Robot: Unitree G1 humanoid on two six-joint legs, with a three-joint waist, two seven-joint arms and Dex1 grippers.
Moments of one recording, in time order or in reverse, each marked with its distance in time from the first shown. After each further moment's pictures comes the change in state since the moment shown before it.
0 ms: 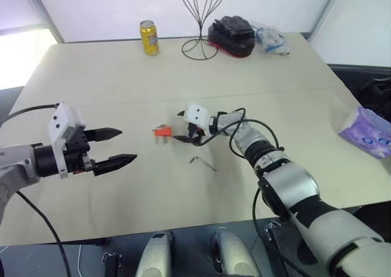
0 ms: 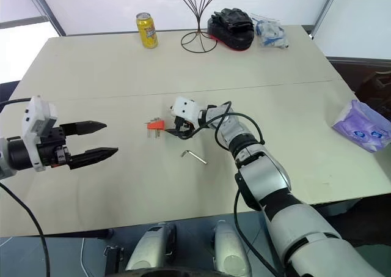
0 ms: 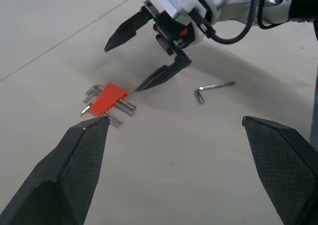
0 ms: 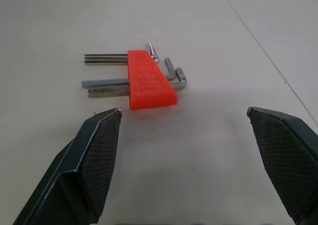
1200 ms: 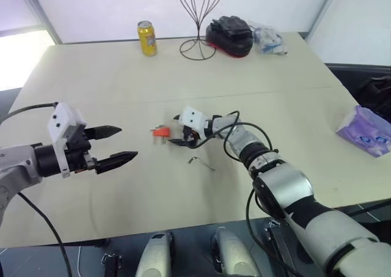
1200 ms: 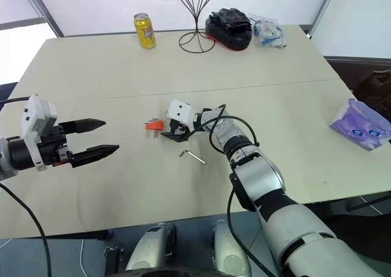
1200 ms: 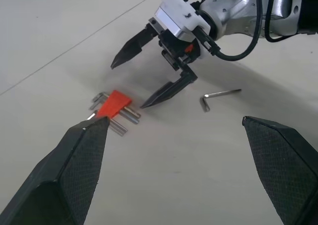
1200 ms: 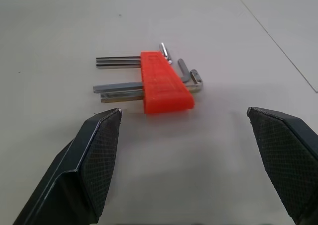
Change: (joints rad) left arm 0.007 0.001 0.001 -0.009 -0.036 -0.009 0.061; right arm -0.003 0.041 -0.058 0.026 -0.048 0.015 -0.005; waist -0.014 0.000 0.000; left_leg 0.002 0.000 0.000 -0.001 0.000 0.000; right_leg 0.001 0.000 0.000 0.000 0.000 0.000
